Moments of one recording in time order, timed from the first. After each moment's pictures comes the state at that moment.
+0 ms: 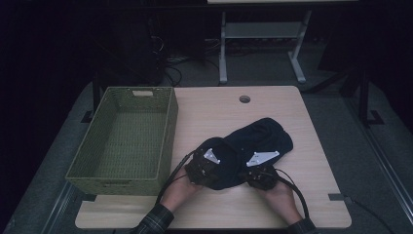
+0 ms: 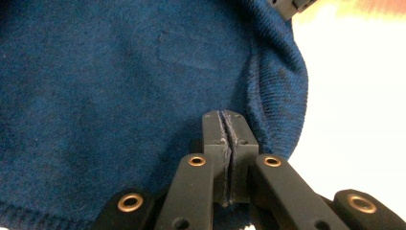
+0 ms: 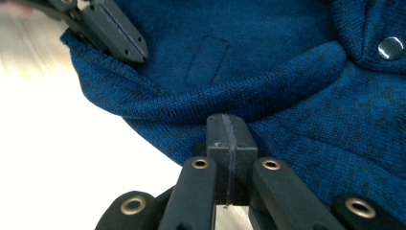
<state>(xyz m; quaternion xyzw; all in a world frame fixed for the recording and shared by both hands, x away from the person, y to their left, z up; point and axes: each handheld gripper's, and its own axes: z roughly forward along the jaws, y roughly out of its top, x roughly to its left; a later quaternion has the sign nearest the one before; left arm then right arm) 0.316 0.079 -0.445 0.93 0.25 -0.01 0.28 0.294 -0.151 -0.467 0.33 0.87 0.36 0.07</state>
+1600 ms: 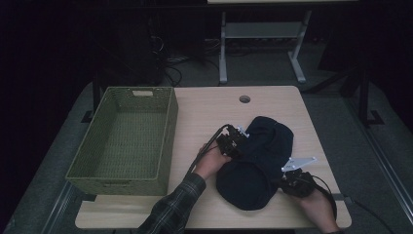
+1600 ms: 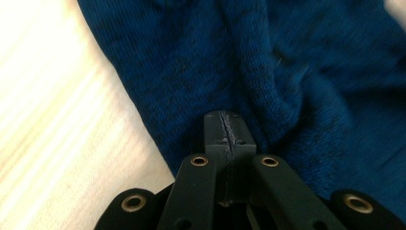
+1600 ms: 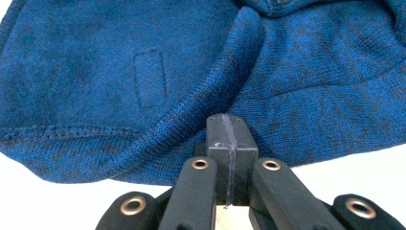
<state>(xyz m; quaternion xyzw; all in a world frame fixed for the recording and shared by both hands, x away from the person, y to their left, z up) 0.401 -0.011 -0.449 0.93 0.23 0.01 0.27 0.270 -0.240 -0.461 0.38 0.86 0.32 0.07</state>
